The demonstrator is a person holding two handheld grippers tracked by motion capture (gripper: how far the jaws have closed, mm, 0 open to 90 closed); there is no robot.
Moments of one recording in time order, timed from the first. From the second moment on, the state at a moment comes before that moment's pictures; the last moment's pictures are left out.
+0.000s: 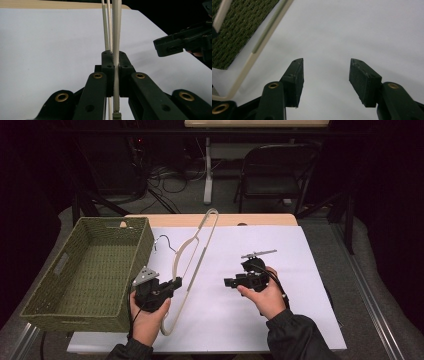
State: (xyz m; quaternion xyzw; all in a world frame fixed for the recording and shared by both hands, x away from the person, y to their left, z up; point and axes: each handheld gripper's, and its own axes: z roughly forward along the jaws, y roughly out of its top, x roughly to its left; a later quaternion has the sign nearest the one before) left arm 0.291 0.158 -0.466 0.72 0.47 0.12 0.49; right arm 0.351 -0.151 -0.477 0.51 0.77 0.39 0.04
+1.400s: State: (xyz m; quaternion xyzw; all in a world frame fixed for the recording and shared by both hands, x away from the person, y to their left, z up) left arm 0.307 0.267 -0.371 0.78 0.45 0.08 0.42; right arm 0.336 -0.186 -0.507 0.51 0.76 0.38 0.10
